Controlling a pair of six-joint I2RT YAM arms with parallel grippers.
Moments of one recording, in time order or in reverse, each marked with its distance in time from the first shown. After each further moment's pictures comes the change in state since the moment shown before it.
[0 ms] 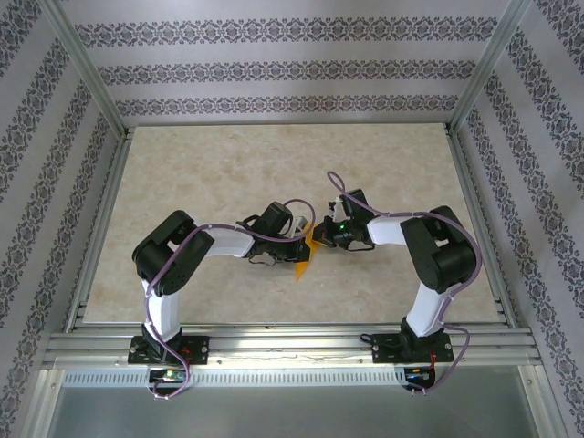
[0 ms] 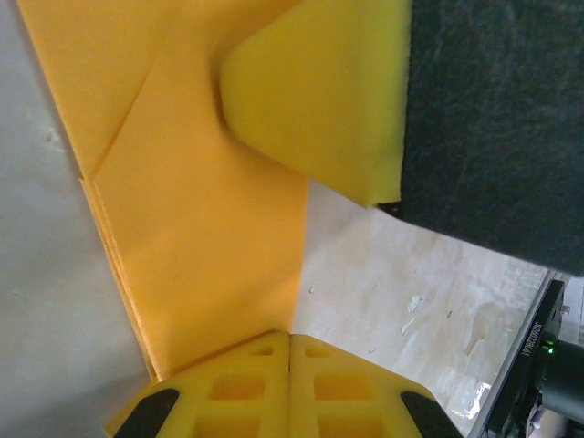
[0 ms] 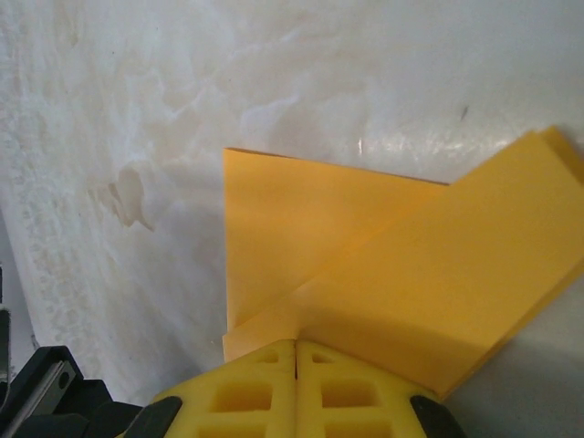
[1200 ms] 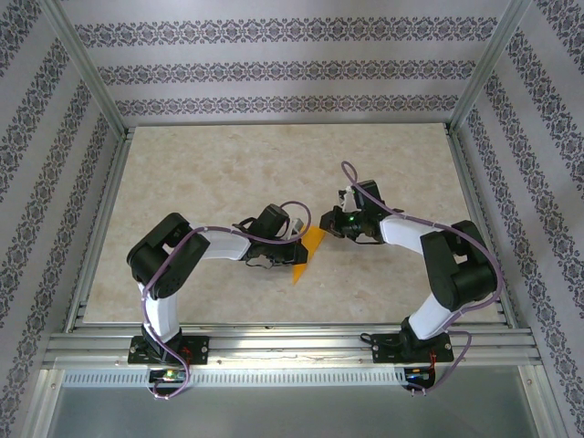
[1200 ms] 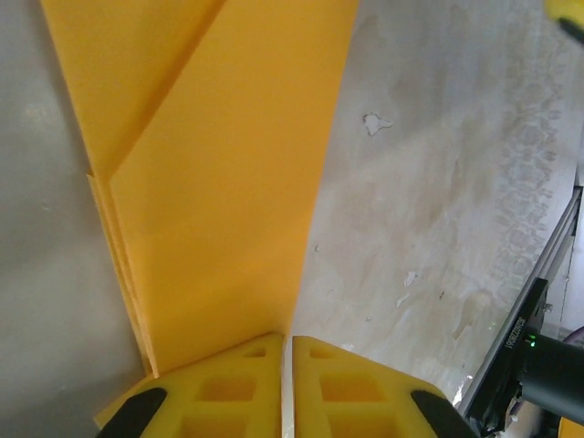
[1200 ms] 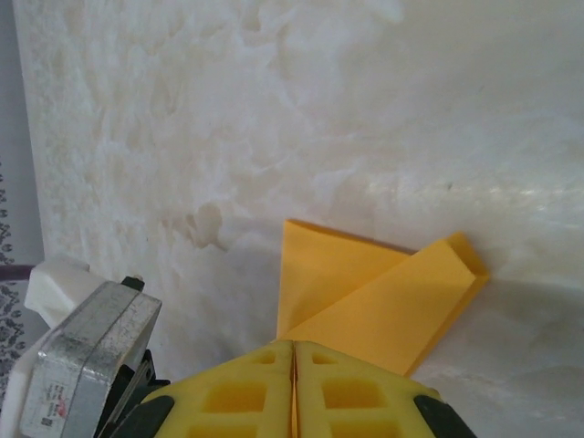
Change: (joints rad) left arm 0.000 -0.047 -0.045 0.008 0.009 -0.059; right arm -0.042 -0.158 -0.004 -0.064 0.026 -0.020
